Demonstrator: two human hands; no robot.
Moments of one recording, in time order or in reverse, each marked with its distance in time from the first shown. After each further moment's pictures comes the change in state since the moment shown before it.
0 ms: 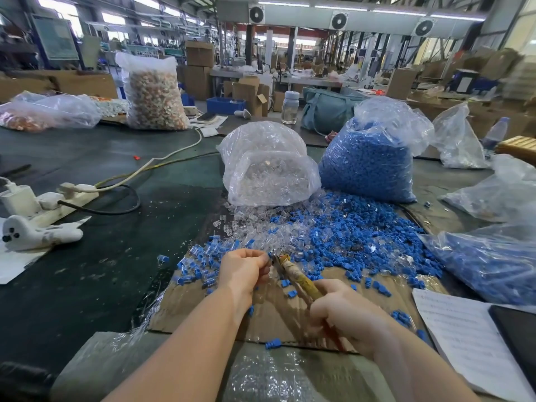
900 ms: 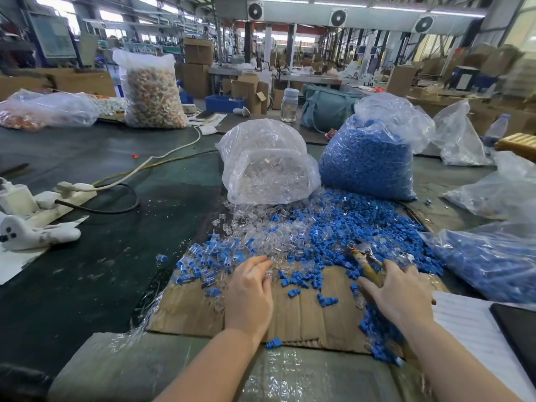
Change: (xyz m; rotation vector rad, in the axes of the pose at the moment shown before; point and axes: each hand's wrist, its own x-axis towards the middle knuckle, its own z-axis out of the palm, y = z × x) left_hand -0.008 -0.051 0.000 0.850 0.136 0.697; right_hand 0.050 0.061 -0.076 -0.978 0.855 0.148
